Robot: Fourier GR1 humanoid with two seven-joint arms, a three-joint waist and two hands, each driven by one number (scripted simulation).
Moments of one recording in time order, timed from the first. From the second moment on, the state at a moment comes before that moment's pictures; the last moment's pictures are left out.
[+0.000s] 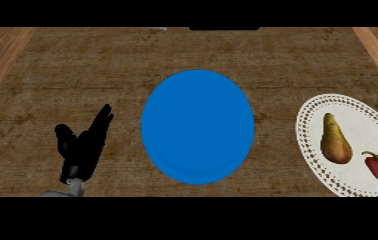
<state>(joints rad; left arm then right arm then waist) 0.00 0.29 -0.24 -1.45 0.30 0.22 0.17 0.21 -0.98 -0.21 -1.41 0.38 0.16 -0.65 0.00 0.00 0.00</state>
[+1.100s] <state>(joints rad) 0.00 0.22 -0.18 -1.44 0.23 0.15 0.17 0.20 -0.75 -0.19 -1.43 0.73 0.09 -0.55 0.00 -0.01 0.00</state>
